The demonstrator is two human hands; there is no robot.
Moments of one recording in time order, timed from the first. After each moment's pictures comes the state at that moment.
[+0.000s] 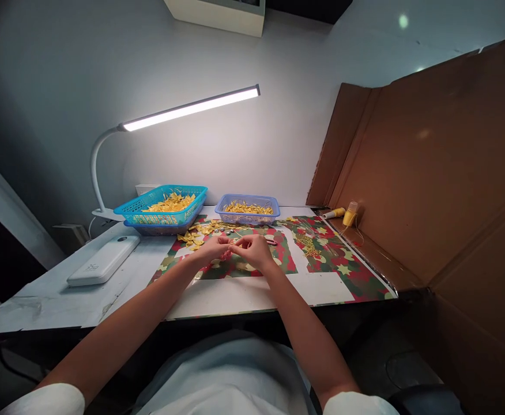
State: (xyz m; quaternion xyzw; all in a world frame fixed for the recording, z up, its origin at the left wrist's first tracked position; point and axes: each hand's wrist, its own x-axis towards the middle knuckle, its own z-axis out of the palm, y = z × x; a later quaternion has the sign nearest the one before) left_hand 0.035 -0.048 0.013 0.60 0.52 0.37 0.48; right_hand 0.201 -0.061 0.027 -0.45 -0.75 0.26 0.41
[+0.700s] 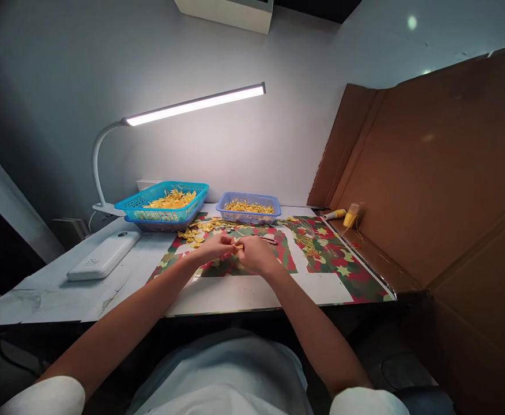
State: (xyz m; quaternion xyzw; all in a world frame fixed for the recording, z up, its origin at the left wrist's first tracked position) left_hand 0.037 -0.057 0.024 0.65 0.52 0.33 0.44; right_hand 0.206 -0.093 0.065 -0.49 -0.84 0.12 0.19
